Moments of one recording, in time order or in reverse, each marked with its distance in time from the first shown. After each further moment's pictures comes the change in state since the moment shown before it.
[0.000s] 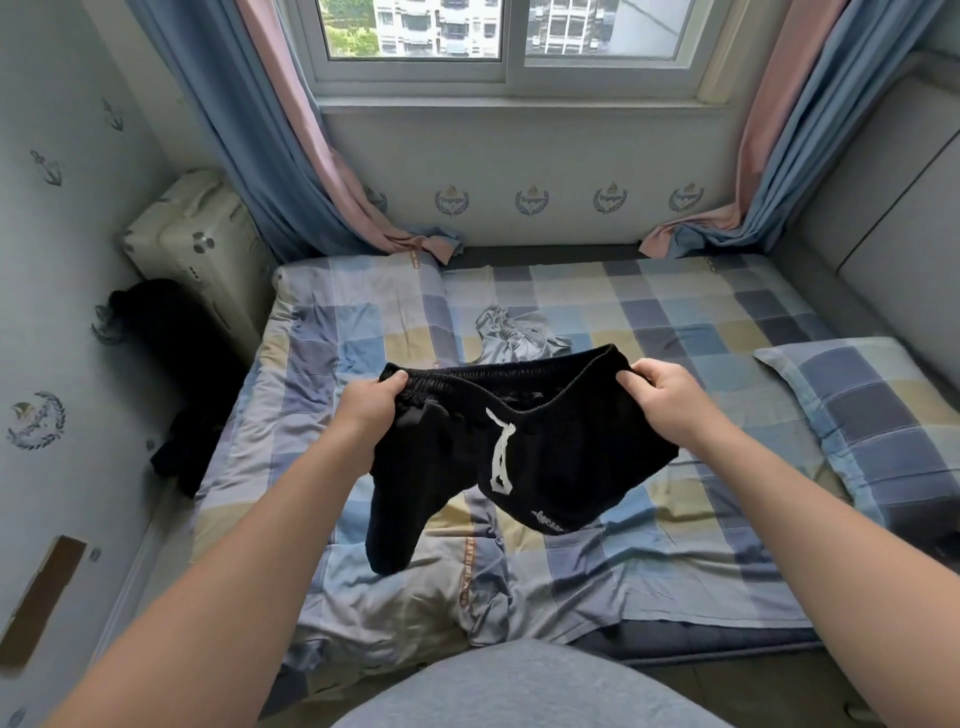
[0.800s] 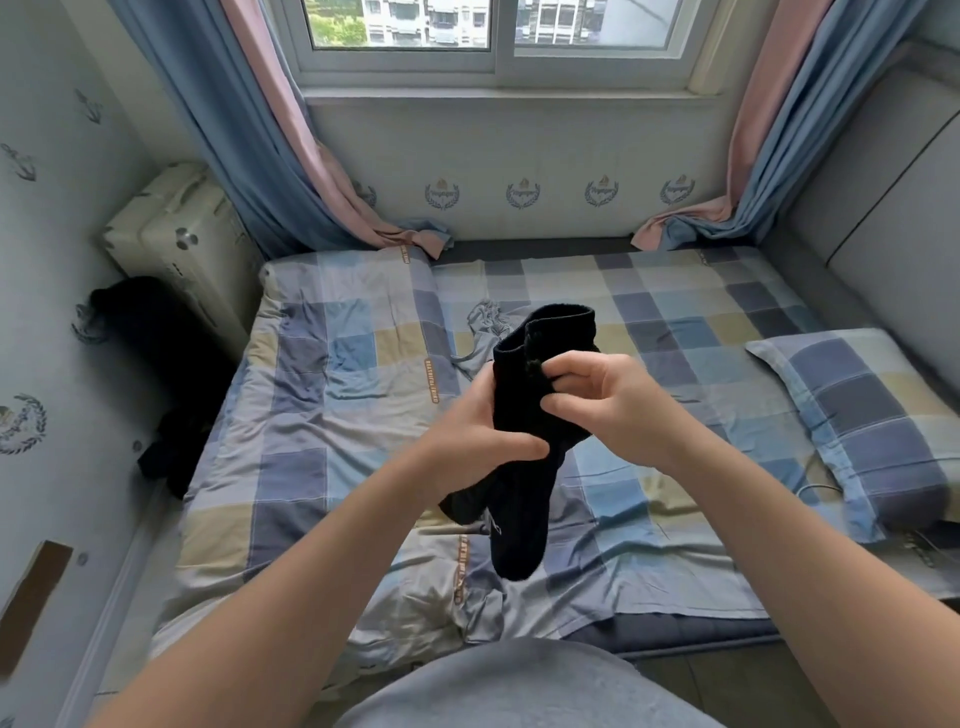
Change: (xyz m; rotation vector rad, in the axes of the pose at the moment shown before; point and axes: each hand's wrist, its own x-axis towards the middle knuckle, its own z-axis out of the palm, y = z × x) left_hand -0.080 0.016 0.066 0.086 -0.683 0.352; right_hand -0.045 -0.068 0.017 0.283 -0.287 -0.314
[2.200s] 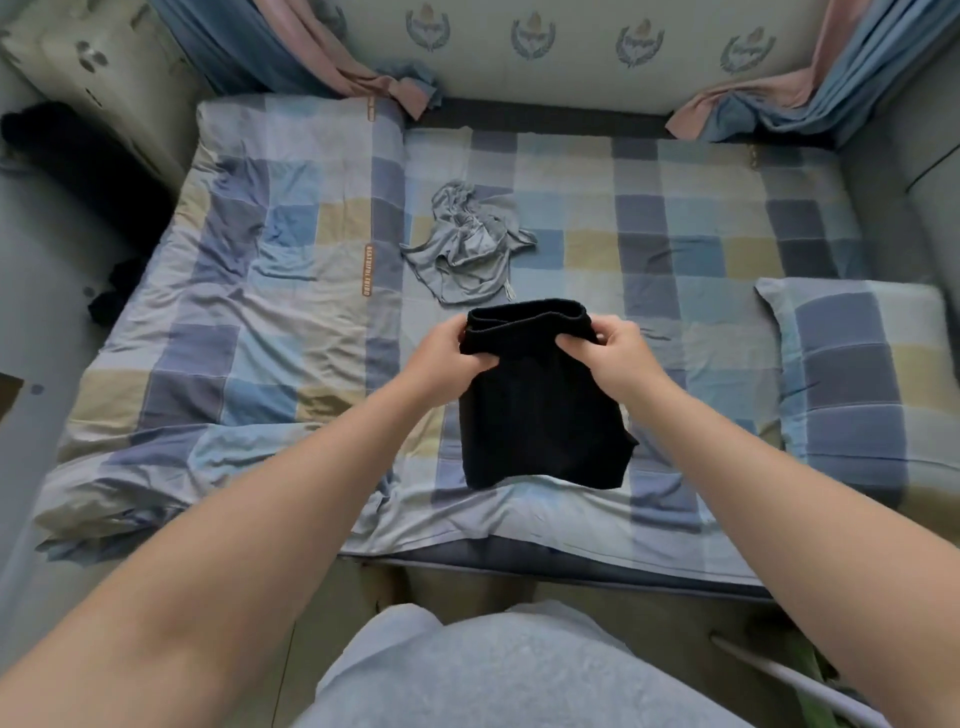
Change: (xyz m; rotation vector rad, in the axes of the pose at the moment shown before) left_hand 0.224 -0.099 0.172 0.305 0.390 -0.251; right_hand 0.024 0.236 -0.228 0.100 0.038 0.345
